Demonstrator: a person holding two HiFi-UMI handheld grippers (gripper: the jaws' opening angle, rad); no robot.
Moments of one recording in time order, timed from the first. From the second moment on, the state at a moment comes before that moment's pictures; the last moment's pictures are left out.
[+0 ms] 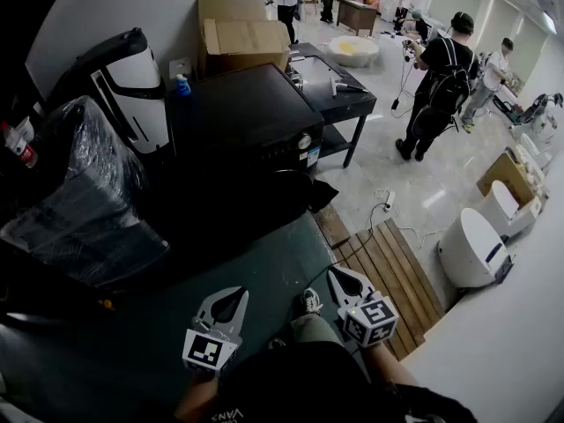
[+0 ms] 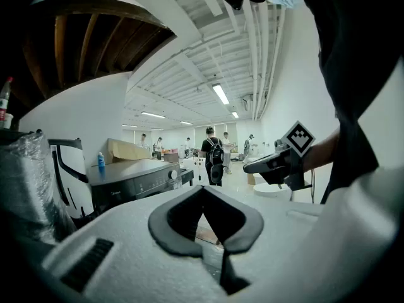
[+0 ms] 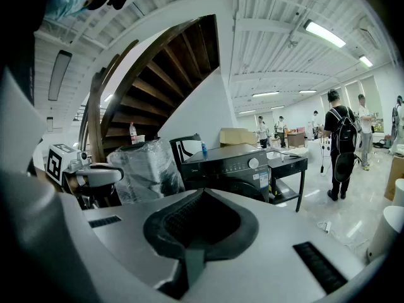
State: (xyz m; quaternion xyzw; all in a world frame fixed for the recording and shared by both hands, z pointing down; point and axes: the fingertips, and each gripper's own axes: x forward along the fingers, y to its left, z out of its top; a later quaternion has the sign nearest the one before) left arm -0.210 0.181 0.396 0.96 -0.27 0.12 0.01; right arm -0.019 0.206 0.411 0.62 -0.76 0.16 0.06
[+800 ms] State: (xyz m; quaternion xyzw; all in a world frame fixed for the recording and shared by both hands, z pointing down) left arm -0.161 0.136 0.413 0.95 -0.30 0.13 0.03; right arm 0.034 0.154 0.418 0.59 -0.79 0.14 0.07
